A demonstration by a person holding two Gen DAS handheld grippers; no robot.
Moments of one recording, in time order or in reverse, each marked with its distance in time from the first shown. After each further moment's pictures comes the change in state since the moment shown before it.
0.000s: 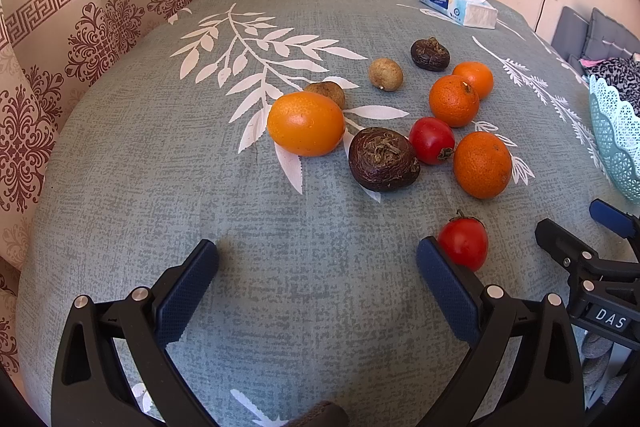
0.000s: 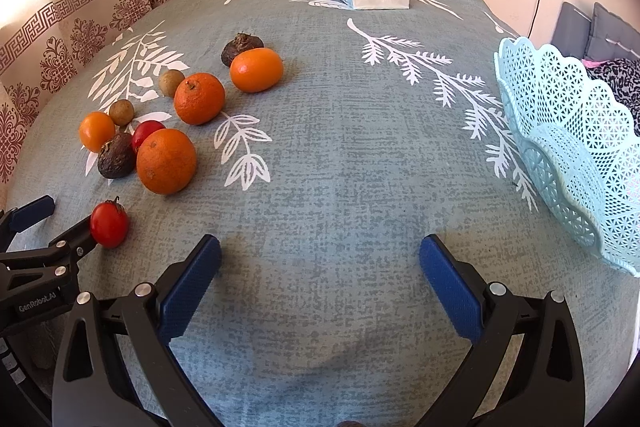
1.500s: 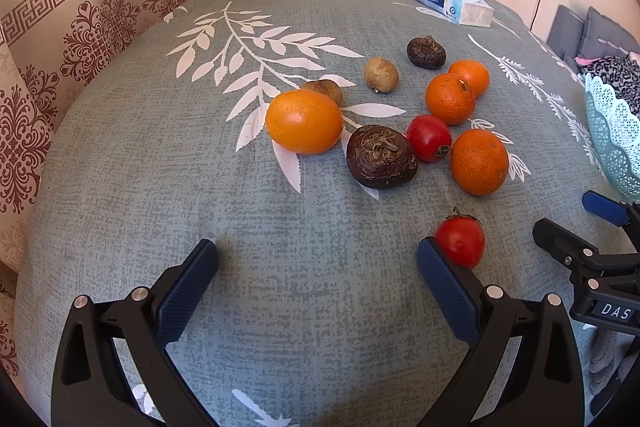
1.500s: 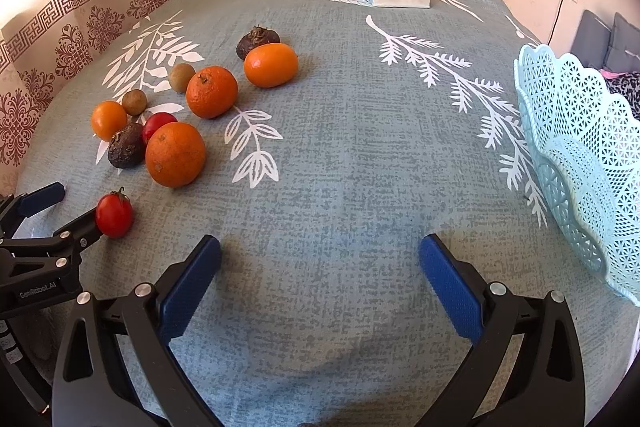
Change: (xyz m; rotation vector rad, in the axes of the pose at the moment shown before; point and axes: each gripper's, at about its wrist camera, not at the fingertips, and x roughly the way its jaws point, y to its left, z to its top) left arm 0.000 0.001 -0.001 0.006 0.005 -0.021; right arm 0.003 -0.002 0.004 -0.049 0.029 0.056
